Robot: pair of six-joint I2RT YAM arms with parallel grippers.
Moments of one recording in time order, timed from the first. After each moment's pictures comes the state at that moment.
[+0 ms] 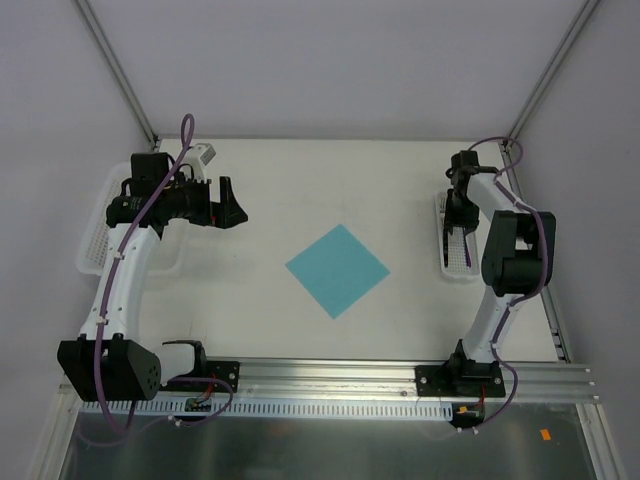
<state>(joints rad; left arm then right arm) 0.03 1.20 1.23 -0.80 0.63 0.03 0.00 1.94 1.44 -0.82 0.27 0.18</state>
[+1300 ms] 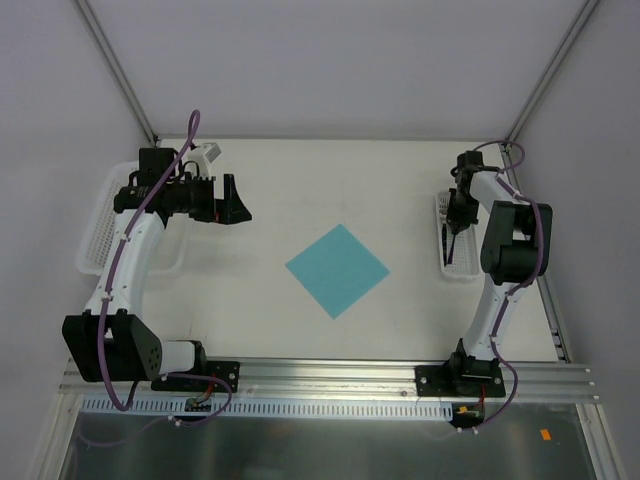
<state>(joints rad) 0.03 1.31 1.25 -0.80 0.68 0.03 -0.05 2.05 1.52 -0.77 0.17 0.17</state>
